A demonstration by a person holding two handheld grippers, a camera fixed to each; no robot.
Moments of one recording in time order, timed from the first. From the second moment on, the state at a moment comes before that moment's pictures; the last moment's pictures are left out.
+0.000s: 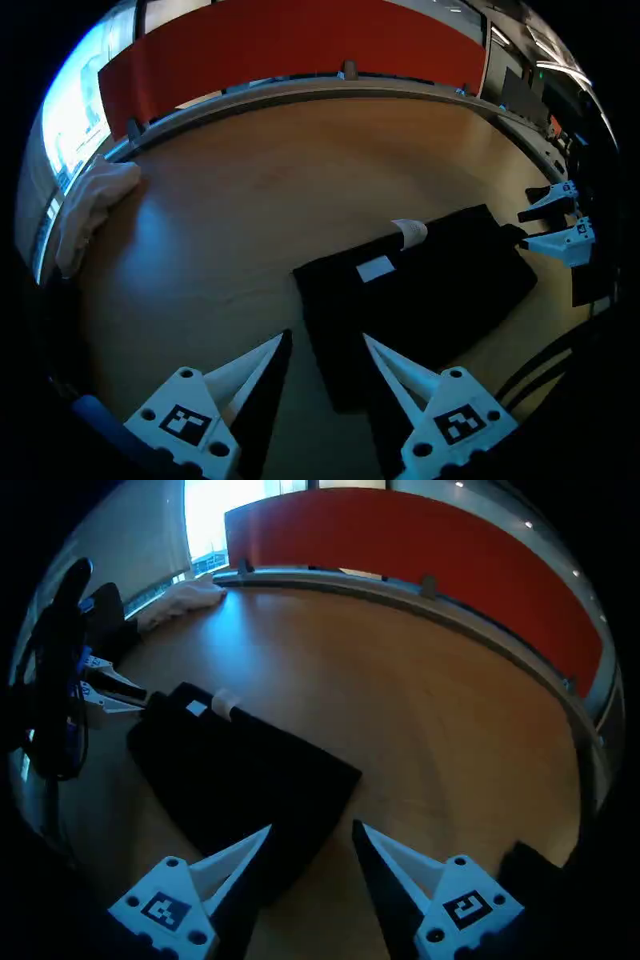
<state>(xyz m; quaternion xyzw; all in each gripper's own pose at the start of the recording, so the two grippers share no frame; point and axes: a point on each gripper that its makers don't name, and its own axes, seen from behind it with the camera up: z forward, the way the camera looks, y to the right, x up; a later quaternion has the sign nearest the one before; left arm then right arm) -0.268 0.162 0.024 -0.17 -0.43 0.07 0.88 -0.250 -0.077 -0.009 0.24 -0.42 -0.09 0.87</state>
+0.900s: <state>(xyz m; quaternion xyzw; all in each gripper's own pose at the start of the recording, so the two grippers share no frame) -0.252 0.153 0.017 -0.18 -0.42 0.07 0.89 -0.250 -0.072 0.033 0.21 -0.40 -0.10 0.88</state>
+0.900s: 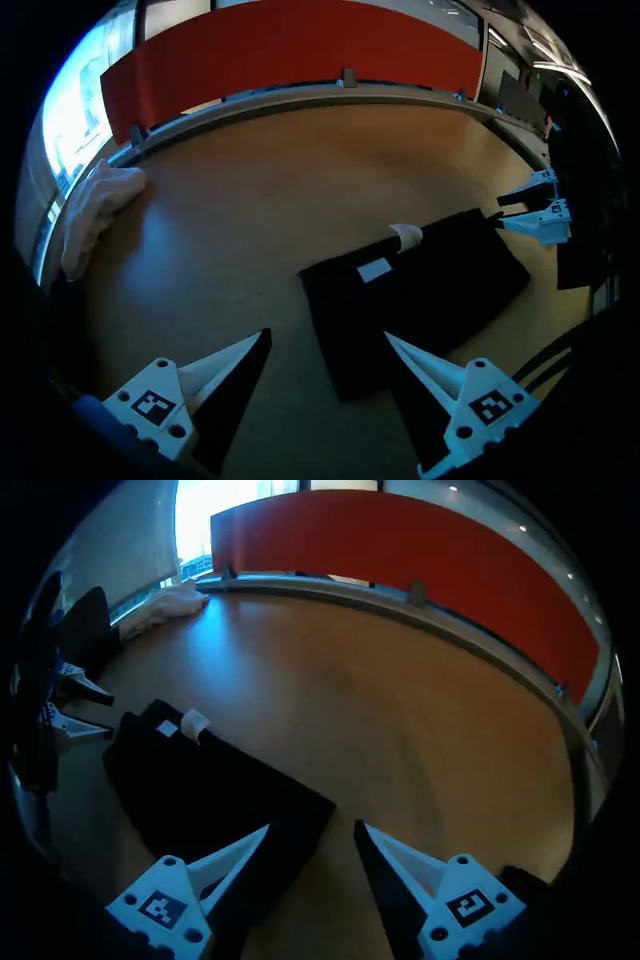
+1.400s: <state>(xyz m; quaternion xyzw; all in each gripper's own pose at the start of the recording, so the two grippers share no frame) -0.238 0.152 -0.005 -0.18 -0.41 0.07 0.89 -0.249 -0.068 0.057 0.20 -0.40 -0.10 0.89</state>
